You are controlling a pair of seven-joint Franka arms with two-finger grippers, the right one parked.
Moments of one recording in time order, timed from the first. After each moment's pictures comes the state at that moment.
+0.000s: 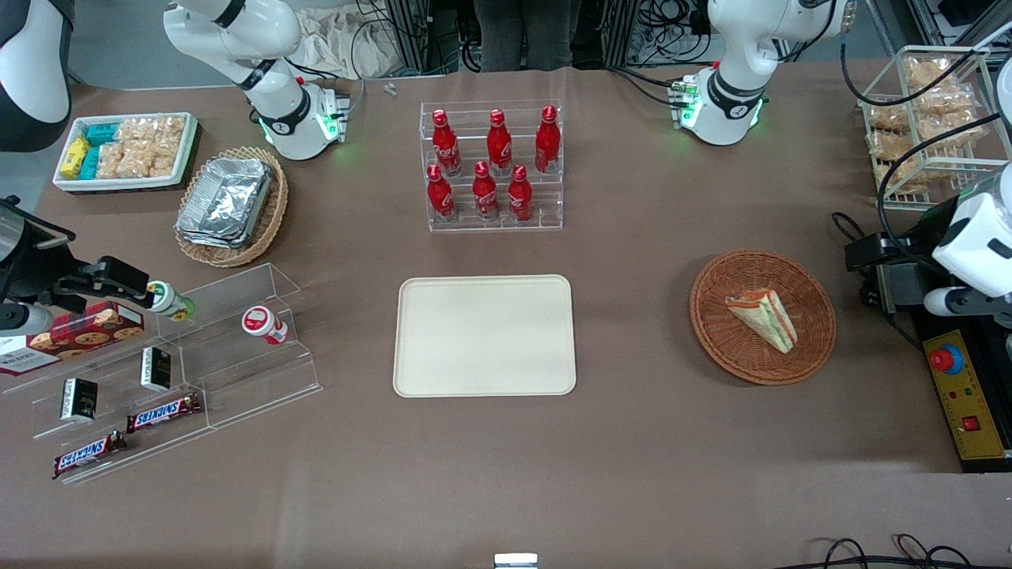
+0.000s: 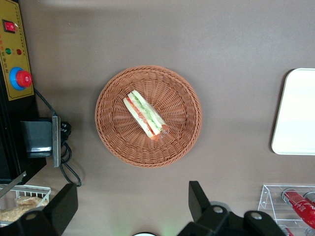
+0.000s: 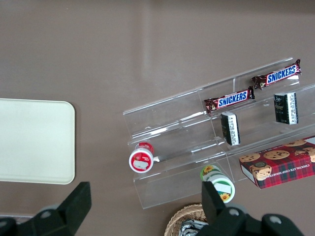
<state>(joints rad) -0.20 0.21 0.19 -1.34 -0.04 1.43 -0.05</state>
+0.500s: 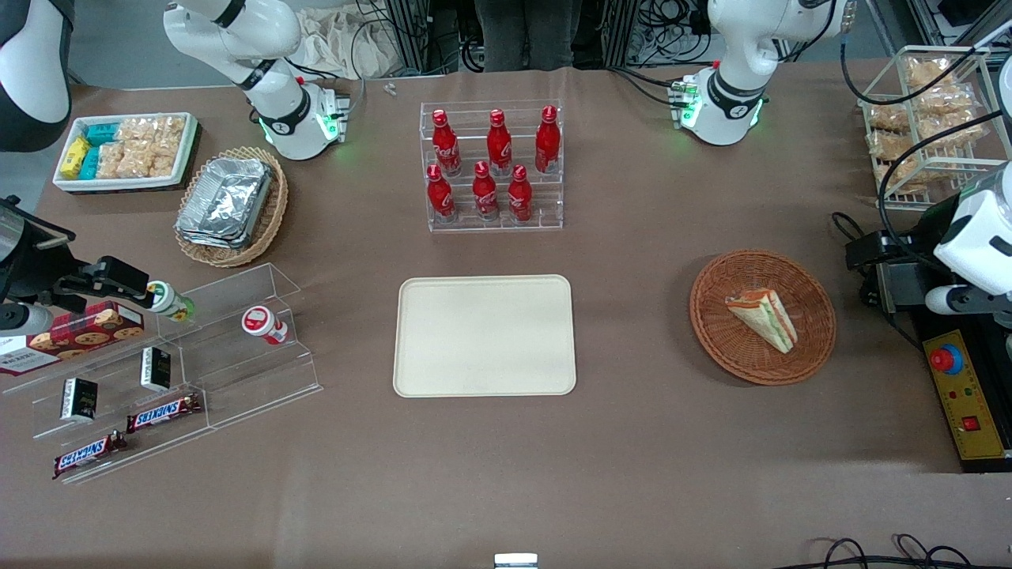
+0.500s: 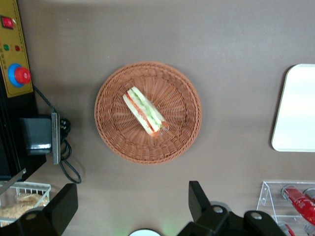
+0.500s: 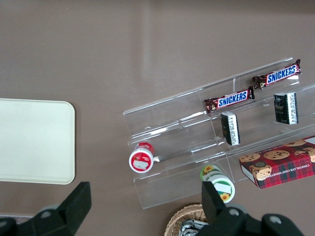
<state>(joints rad) -0.20 0.21 0.18 -1.35 -0.04 1.41 -0.05</state>
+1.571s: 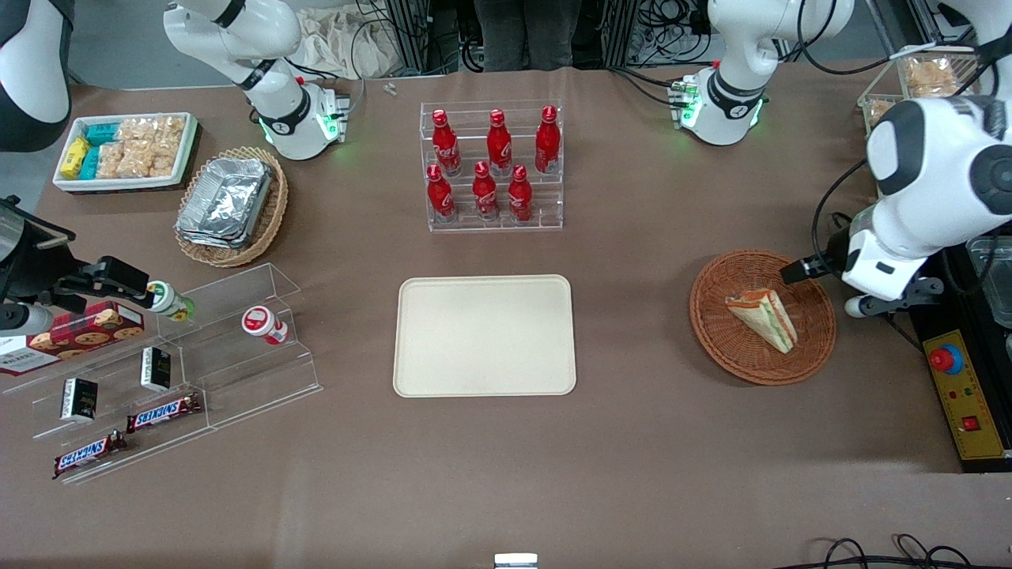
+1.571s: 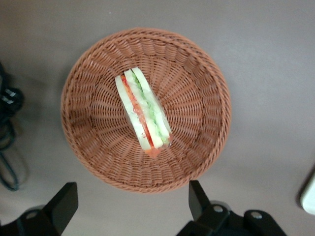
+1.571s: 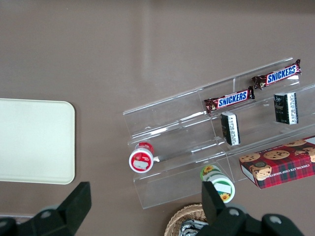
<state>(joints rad) -0.20 0.02 0.18 -2.13 -0.04 2.08 -0.34</state>
